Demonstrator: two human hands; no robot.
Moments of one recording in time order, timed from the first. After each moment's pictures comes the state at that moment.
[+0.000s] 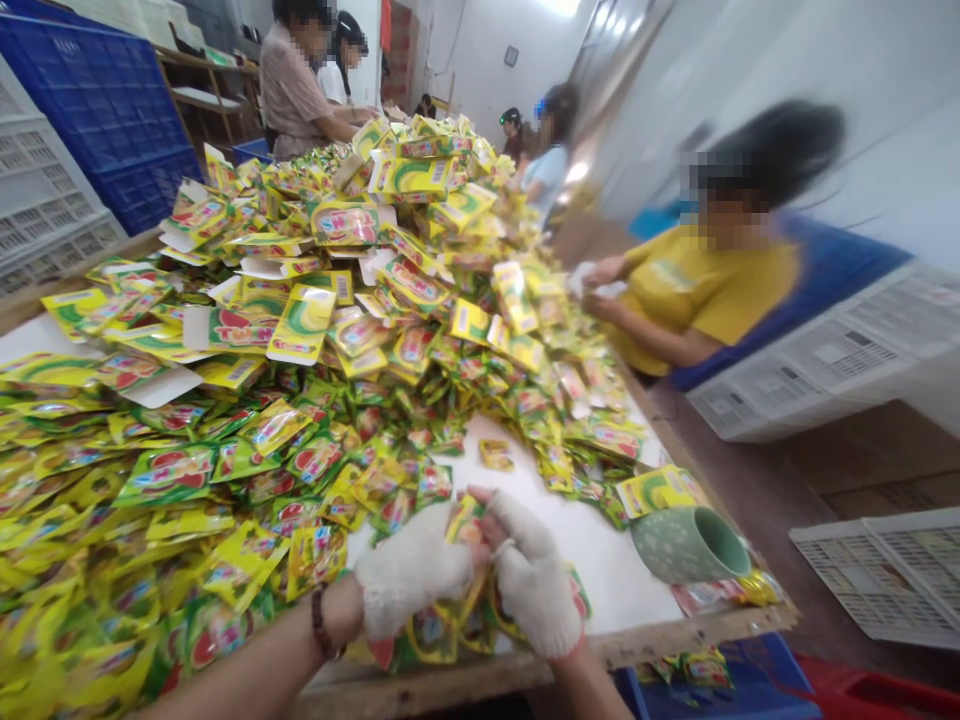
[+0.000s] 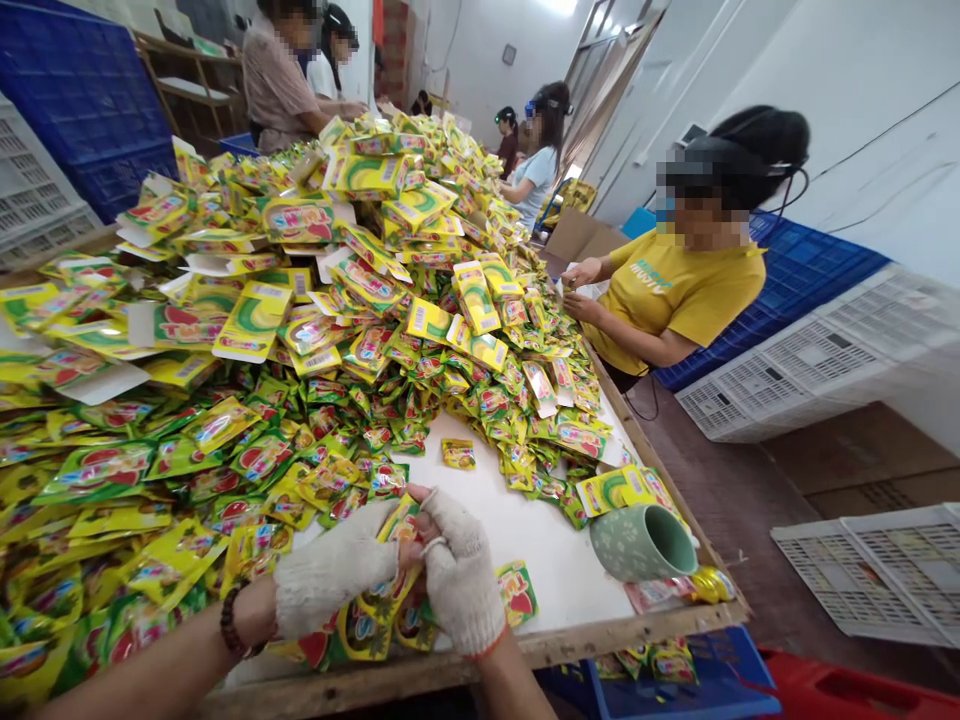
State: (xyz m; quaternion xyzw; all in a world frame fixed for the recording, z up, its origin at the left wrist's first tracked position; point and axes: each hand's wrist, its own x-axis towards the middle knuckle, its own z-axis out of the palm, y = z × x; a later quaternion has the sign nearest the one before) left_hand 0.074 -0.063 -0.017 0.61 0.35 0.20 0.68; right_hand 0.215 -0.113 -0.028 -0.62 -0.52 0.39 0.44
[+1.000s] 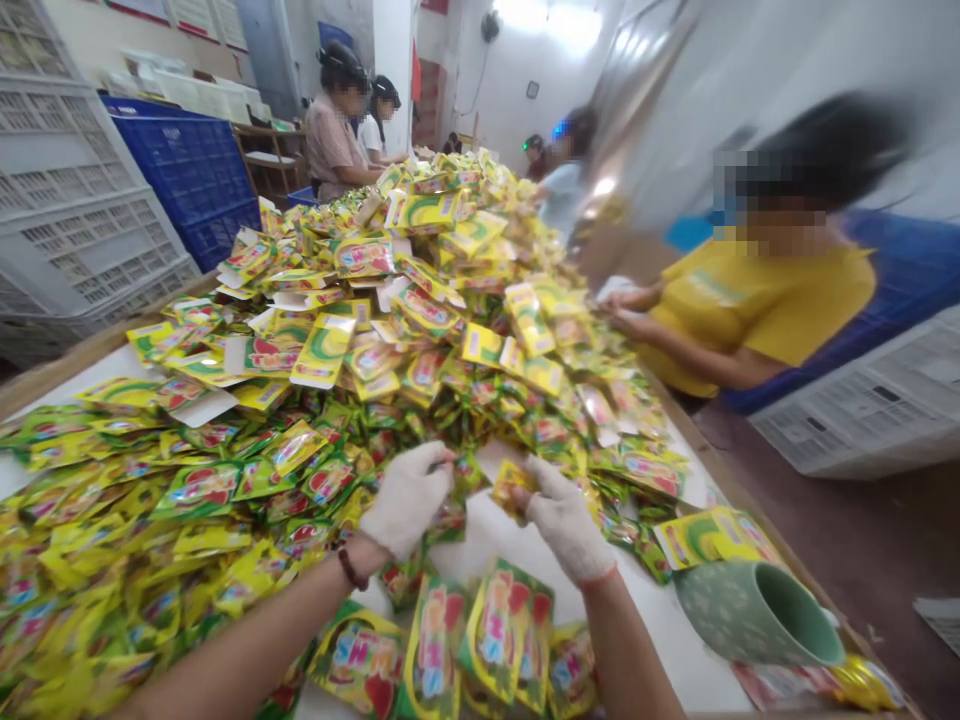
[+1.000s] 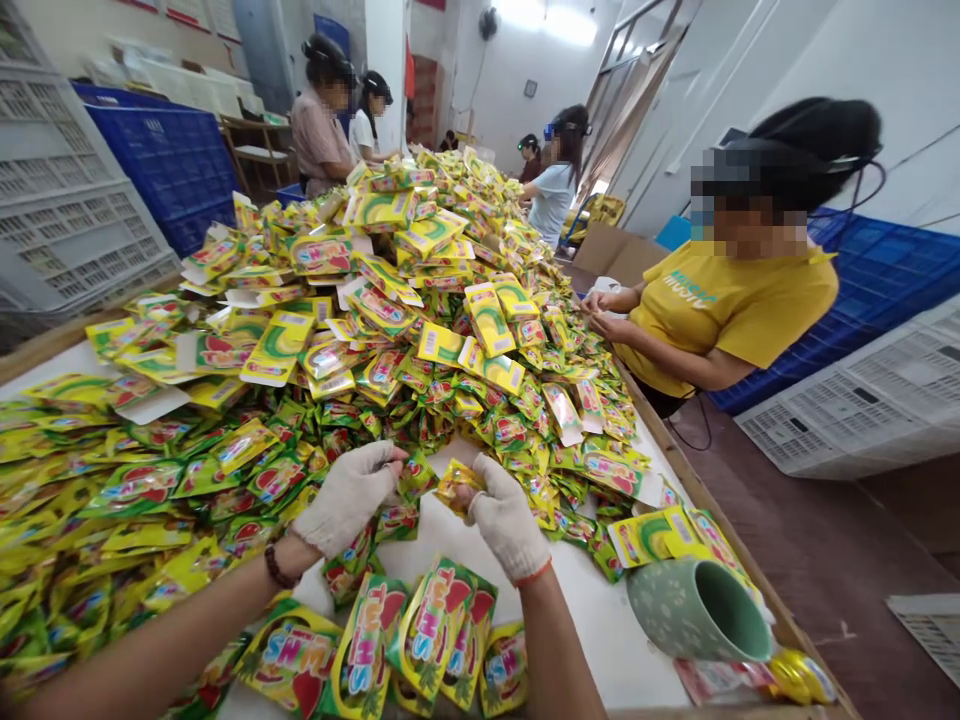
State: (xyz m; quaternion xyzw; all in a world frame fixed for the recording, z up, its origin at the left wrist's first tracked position) left_hand 0.073 0.007 -0.039 0.65 0.53 0.35 0.41; right_hand 0.261 -0.038 -0.033 -0.63 -0.53 0.43 0.37
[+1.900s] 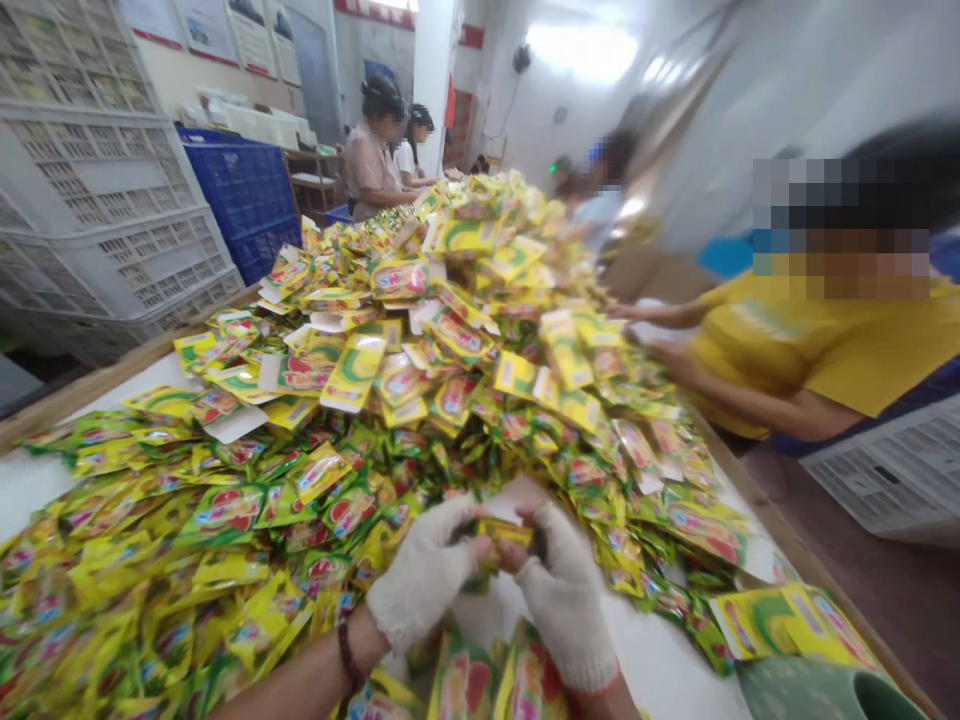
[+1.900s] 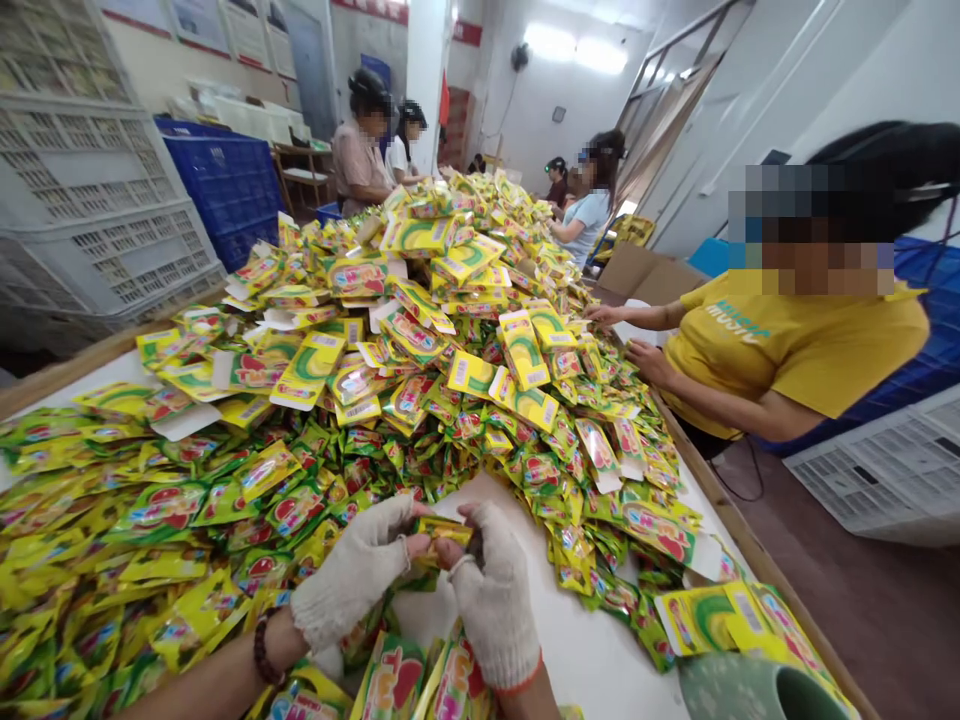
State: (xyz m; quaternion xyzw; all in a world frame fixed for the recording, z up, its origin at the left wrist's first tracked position) left_hand 0.069 -0.017 -0.040 0.48 0.42 0.40 0.65; right_hand 0.224 -0.042 -0.049 -0.61 -0.56 0.33 0.46
